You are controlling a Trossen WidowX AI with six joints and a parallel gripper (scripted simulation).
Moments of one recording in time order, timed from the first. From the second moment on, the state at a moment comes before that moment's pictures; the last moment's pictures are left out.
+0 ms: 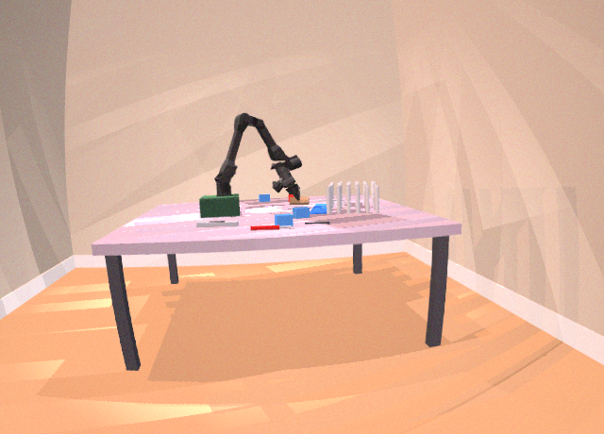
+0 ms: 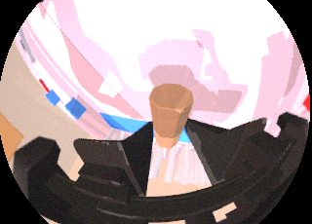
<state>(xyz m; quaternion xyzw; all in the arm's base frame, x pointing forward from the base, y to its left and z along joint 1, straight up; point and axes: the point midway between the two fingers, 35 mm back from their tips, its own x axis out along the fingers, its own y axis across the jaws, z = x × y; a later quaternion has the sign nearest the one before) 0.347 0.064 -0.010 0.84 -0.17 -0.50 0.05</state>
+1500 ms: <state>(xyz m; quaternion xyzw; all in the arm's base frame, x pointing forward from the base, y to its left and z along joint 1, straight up) 0.374 0.055 -0.009 0.85 -0.17 -0.50 0.05</state>
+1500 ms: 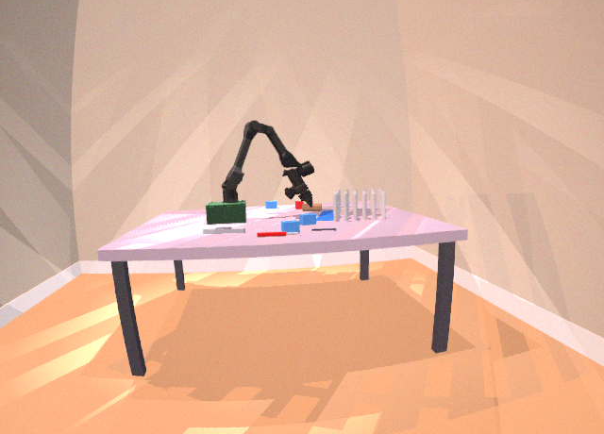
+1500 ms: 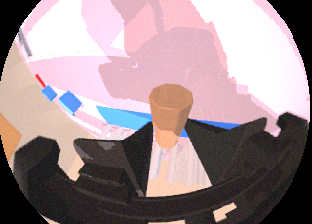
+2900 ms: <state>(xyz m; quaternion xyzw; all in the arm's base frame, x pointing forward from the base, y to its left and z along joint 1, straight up) 0.396 0.042 -0.008 0.85 -0.17 -0.50 0.05</state>
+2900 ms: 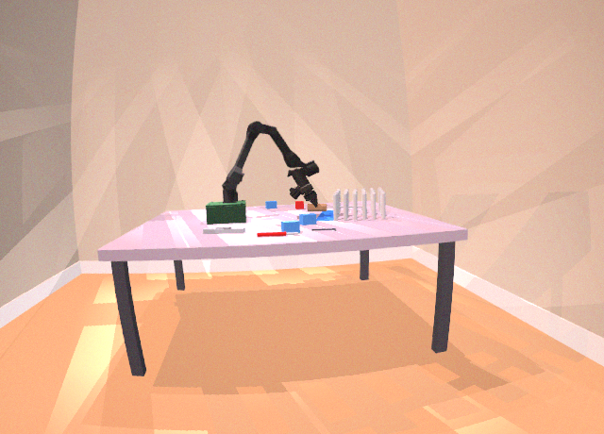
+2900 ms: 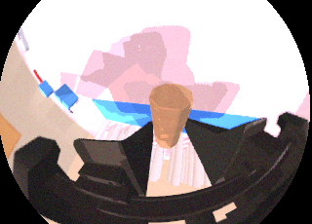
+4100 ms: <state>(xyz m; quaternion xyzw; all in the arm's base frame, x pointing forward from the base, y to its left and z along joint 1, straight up) 0.394 0.047 -0.027 0.85 -0.17 -0.50 0.05</state>
